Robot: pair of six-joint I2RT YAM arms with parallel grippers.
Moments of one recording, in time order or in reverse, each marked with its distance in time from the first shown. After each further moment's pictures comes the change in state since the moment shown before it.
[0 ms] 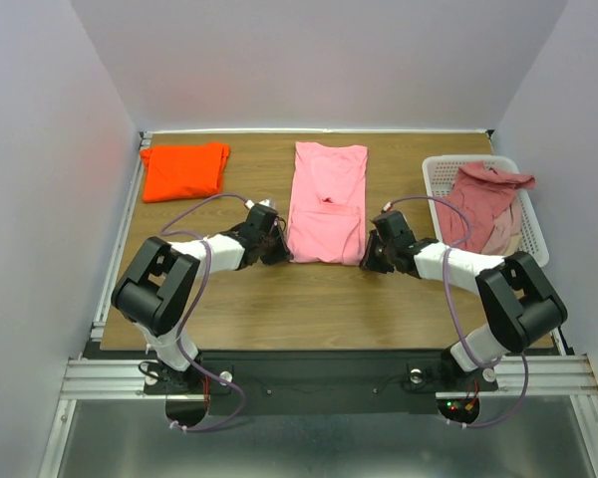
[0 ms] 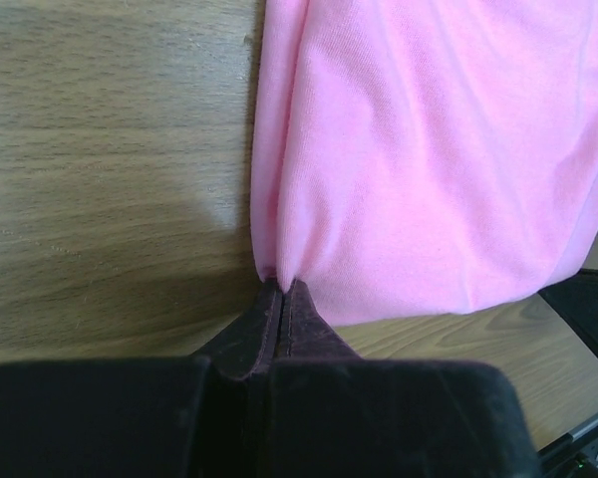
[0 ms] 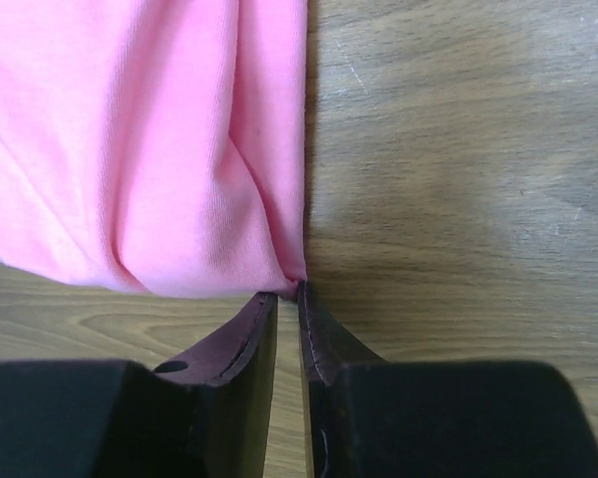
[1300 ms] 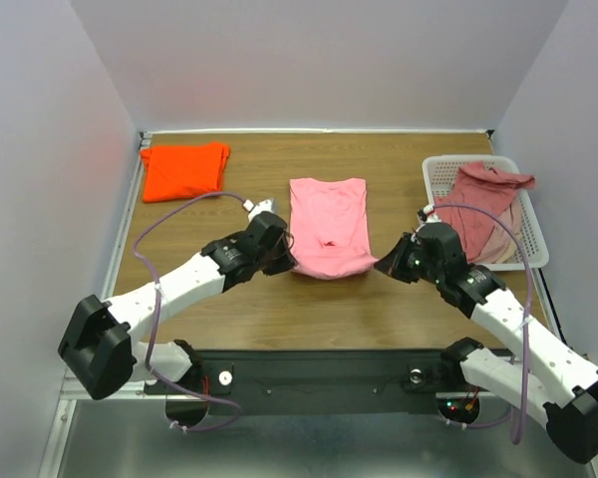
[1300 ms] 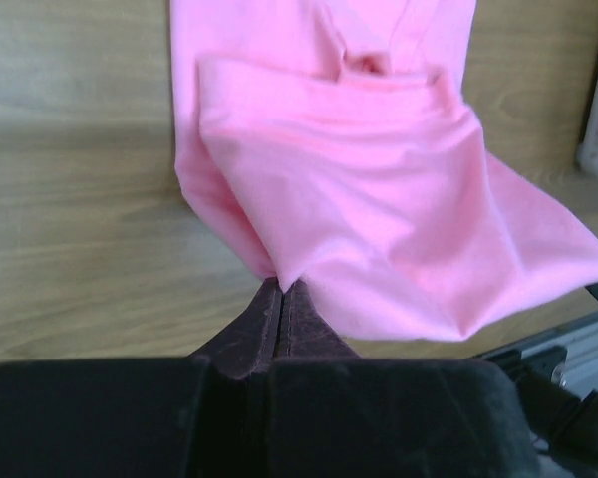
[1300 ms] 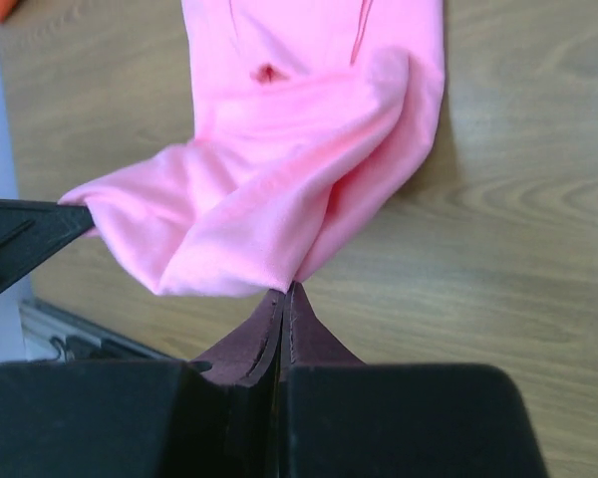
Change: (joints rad) left arm -0.242 -0.446 0.020 -0.414 -0.203 -0.134; right arm 0.000 -0.685 -0.100 -0.319 -0.167 0.101
